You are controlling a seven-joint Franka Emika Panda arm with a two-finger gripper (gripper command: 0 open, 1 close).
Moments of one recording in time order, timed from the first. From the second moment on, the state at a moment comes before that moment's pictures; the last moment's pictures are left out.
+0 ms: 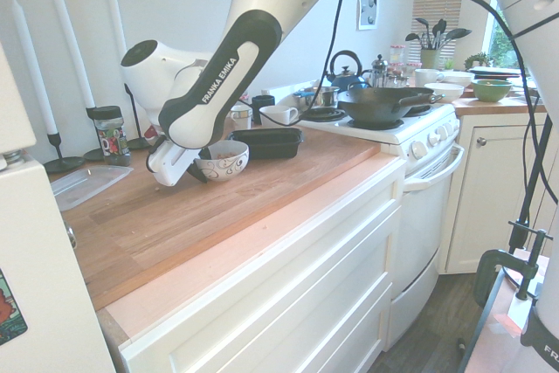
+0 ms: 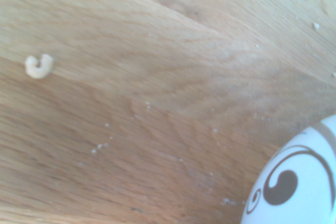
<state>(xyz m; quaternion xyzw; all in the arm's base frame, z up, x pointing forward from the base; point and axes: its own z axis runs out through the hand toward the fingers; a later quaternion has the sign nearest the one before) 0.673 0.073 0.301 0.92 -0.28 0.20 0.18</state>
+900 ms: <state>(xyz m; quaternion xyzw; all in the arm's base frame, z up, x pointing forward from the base) 0.662 0.087 0.378 0.91 -0.32 0.22 0.13</state>
